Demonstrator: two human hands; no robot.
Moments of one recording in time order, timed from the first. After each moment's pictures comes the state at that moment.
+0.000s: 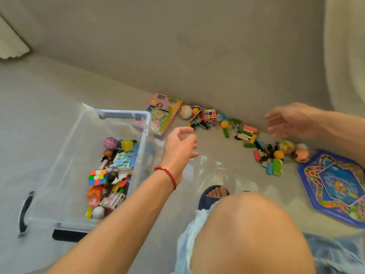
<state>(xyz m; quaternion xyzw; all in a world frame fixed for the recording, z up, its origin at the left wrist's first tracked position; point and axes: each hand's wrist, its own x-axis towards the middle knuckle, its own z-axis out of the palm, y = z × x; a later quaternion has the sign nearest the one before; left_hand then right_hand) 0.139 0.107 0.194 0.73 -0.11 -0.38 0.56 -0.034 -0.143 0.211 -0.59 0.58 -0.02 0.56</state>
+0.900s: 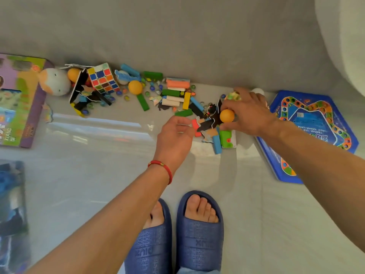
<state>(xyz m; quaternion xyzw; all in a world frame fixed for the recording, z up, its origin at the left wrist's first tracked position) 0.013 -0.125 -0.042 0.74 -0.22 -0.51 0.38 -0.164 -0.268 -0.072 -0.85 0.48 0.15 0.15</state>
